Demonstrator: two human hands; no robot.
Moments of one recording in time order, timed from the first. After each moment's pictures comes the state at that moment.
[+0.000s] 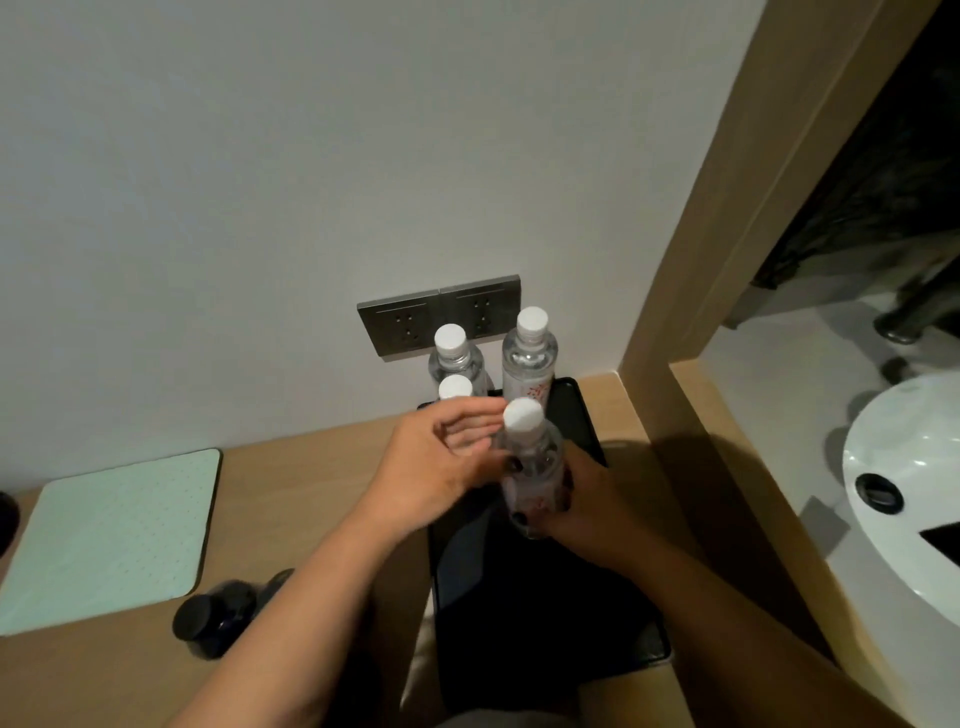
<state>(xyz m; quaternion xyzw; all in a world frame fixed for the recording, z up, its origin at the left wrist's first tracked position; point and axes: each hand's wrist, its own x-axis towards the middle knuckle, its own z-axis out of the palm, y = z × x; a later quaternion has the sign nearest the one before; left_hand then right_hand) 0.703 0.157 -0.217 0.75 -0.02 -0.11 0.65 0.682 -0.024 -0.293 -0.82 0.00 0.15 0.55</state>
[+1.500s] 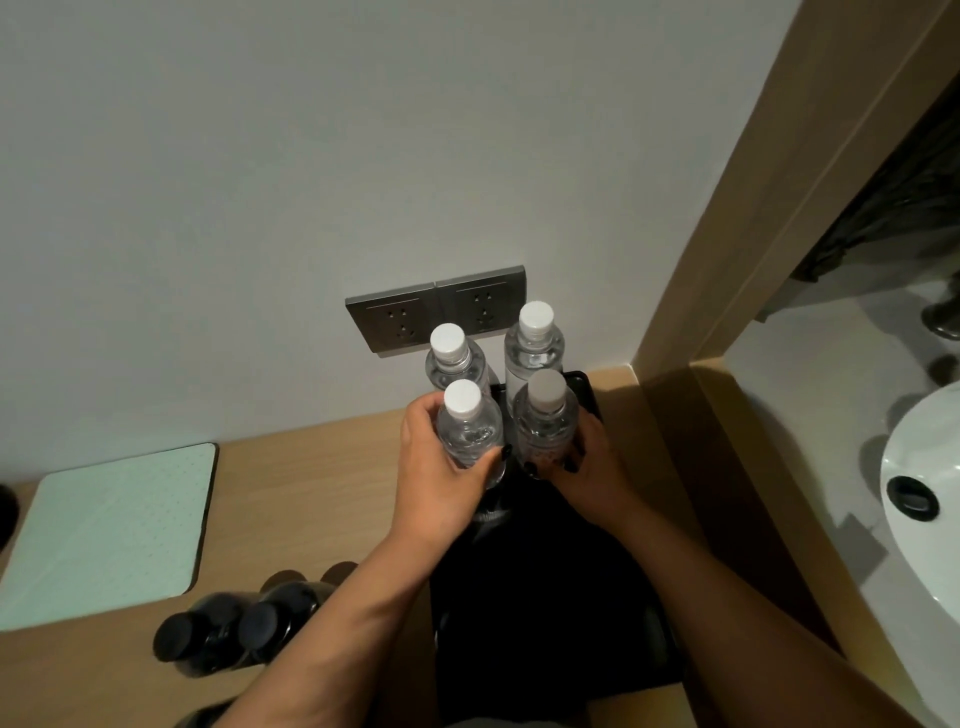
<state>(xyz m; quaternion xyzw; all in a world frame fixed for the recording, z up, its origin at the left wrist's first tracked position) 0.723 0.149 -0.306 0.87 0.05 0.08 0.48 0.733 -0.030 -0.357 -0.80 0.04 0.06 0.60</state>
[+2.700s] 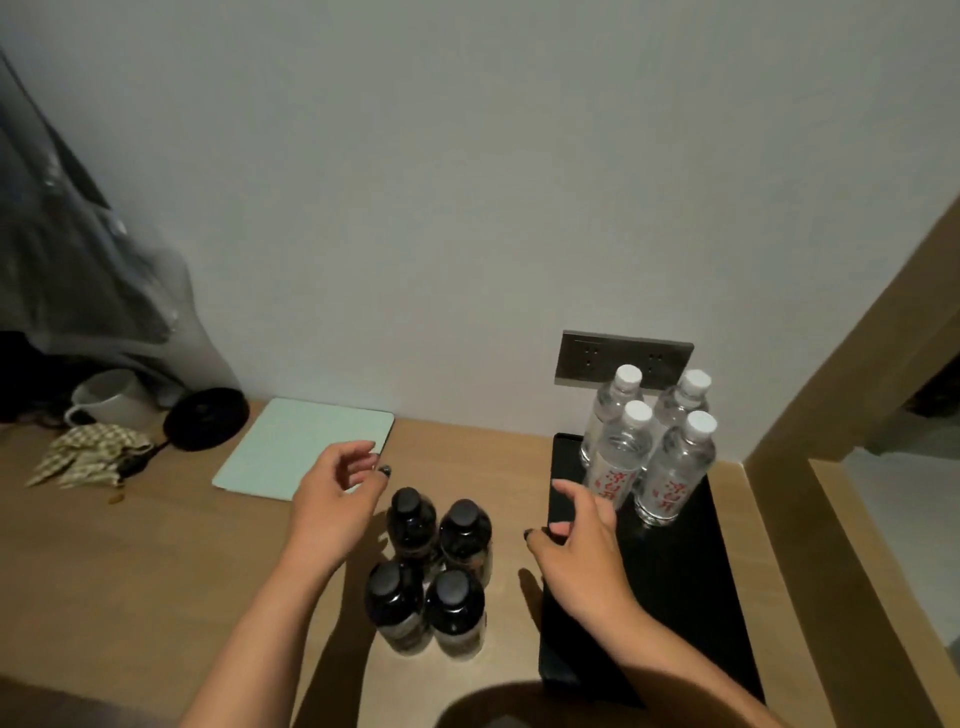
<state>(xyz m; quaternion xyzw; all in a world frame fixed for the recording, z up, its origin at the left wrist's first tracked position) 0.550 0.354 -0.219 0.78 0.27 0.15 0.54 0.587 0.123 -0.233 -0.85 -0.01 0.14 0.51</state>
